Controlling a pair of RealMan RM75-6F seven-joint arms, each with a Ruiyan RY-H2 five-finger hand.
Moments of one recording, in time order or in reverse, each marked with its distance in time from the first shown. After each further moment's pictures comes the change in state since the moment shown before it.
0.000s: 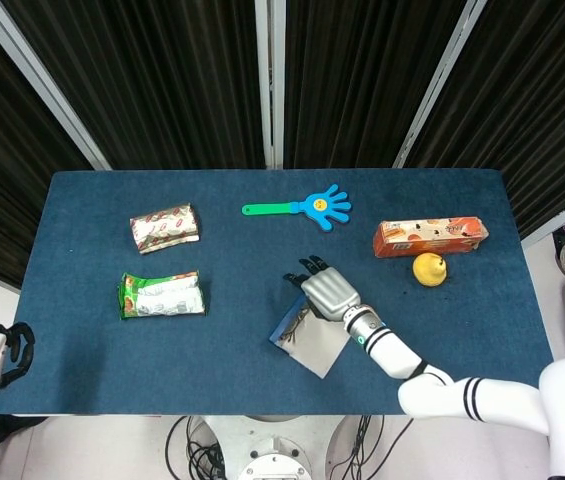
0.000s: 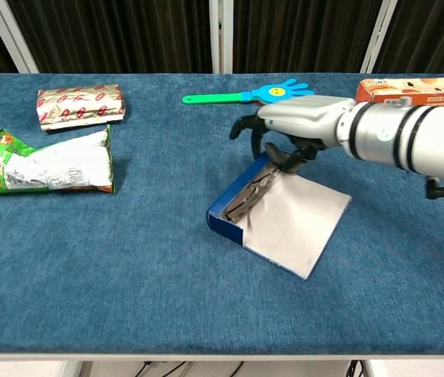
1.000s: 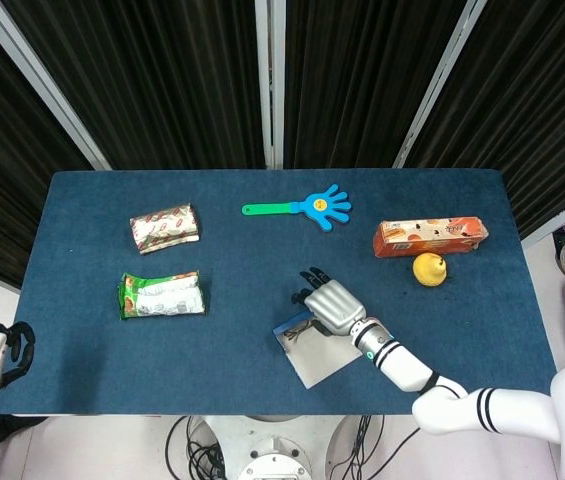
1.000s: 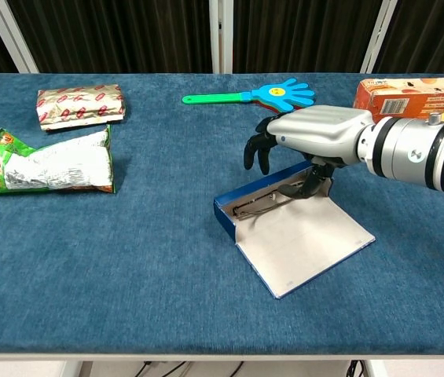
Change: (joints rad) left arm -0.002 0.002 0.000 -0.002 -0.001 -0.003 -0.004; right arm -0.029 0.022 -0.064 -0.036 -0.131 0.042 0.031
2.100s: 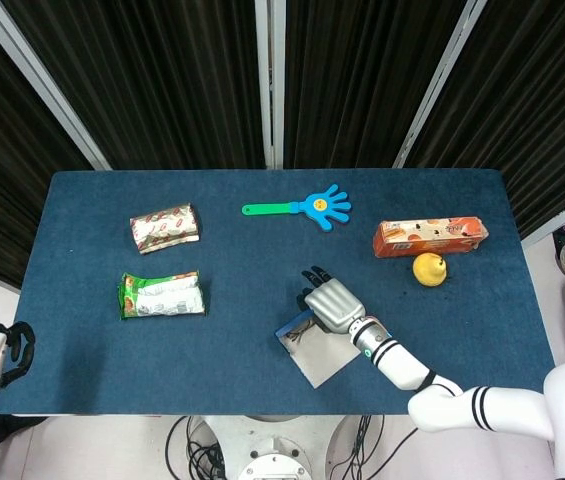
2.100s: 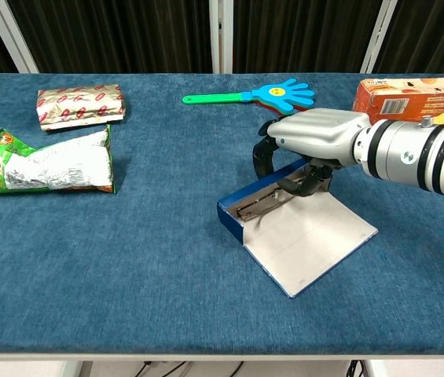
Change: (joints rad) left arm 0.000 0.000 0.000 0.000 0.000 0.000 -0.004; right arm 0.012 -0.023 -0.002 0.020 0.047 0.003 -0.033
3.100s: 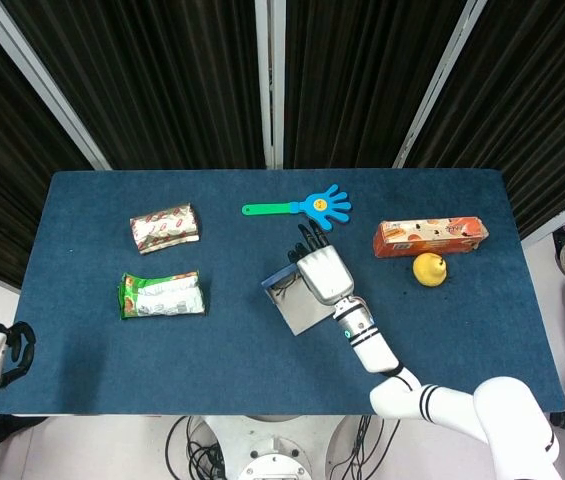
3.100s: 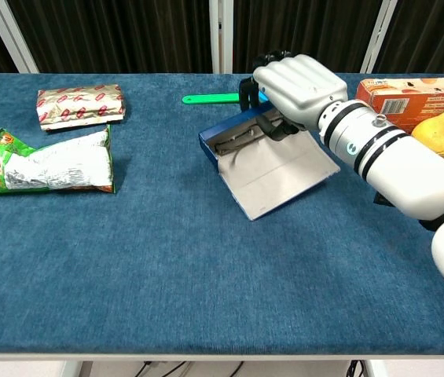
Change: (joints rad) left arm -0.002 0.006 0.002 -0.002 0.000 -0.007 -0.011; right arm -0.016 -0.372 0.078 0.533 -0.213 0.361 0.093
